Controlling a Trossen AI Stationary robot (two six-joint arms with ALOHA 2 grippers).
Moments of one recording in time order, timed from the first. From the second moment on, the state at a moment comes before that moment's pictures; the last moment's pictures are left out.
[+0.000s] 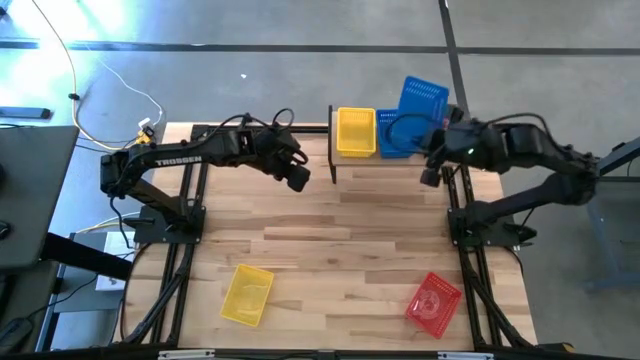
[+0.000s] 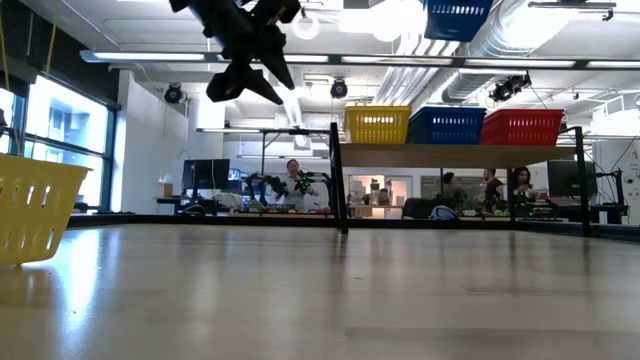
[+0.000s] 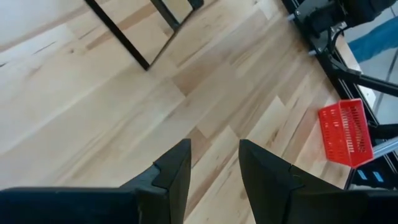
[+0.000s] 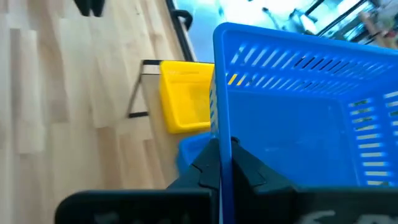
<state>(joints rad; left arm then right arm) 0.41 1.45 1.22 -0.62 0.14 -0.67 -0.04 1.09 1.54 -1.17 0.54 -0.17</state>
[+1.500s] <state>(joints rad) 0.44 1.45 1.22 -0.62 0.14 -0.68 -0.74 1.12 1.20 -0.95 -0.24 -0.79</state>
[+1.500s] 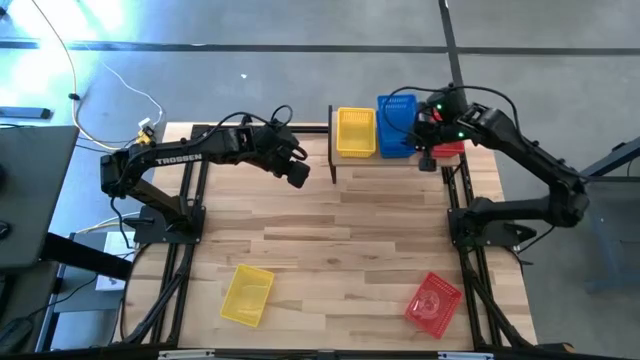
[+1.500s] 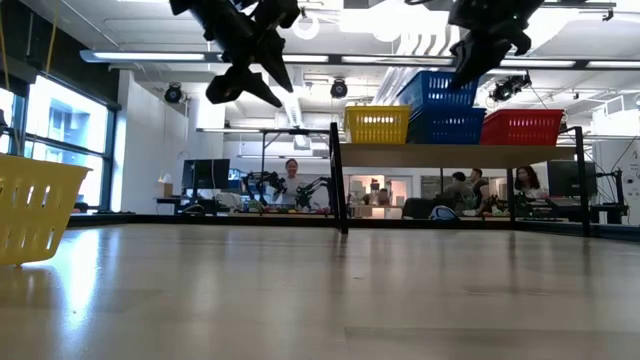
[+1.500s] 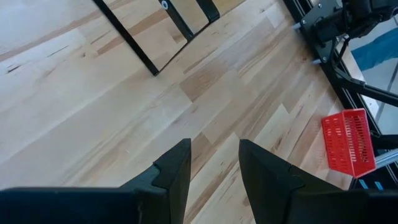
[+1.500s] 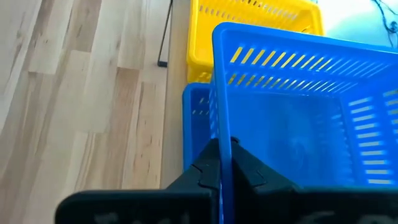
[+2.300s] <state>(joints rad) 0.44 1.45 1.22 -0.62 0.14 -0.63 -0.73 1.16 1.20 -0.96 -0.14 -0.72</state>
